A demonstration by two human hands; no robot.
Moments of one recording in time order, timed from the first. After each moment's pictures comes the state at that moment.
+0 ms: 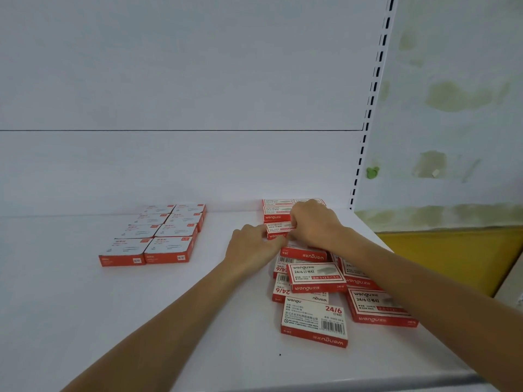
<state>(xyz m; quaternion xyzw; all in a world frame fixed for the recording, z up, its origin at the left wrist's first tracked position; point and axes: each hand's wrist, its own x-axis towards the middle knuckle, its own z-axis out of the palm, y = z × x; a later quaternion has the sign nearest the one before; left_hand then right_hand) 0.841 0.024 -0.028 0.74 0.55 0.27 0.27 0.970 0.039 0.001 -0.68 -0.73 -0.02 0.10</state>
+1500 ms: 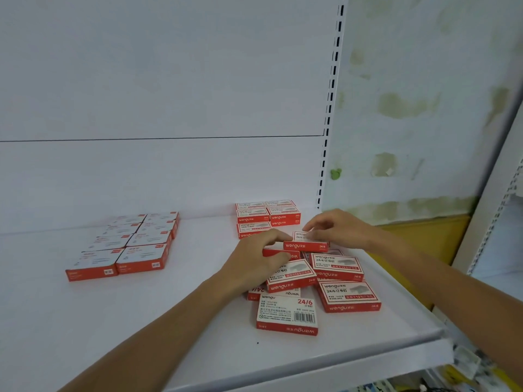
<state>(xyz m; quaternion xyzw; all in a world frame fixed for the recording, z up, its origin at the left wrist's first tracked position) 0.854 -0.010 -0.027 0.81 0.37 0.29 0.34 1.061 -0.005 -0.005 -0.67 -0.68 0.20 0.23</state>
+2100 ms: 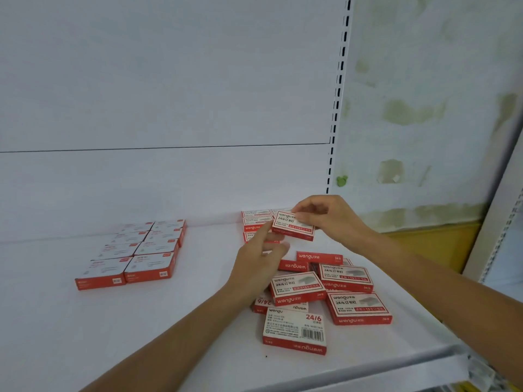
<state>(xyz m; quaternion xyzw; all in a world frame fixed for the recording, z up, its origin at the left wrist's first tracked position) 0.860 -0.010 -0.027 0.69 0.41 0.41 0.43 1.027 -0.001 0.014 -0.57 -0.66 0.21 0.45</state>
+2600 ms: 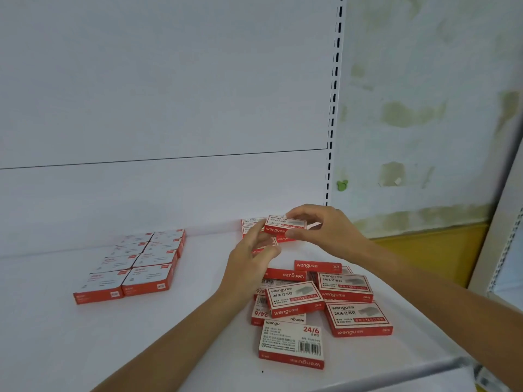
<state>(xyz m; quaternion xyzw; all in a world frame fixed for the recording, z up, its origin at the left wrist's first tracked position) 0.856 0.001 -0.026 0.68 0.38 0.45 0.44 1.028 -0.004 0.010 -0.56 -0.71 0.15 0.42</state>
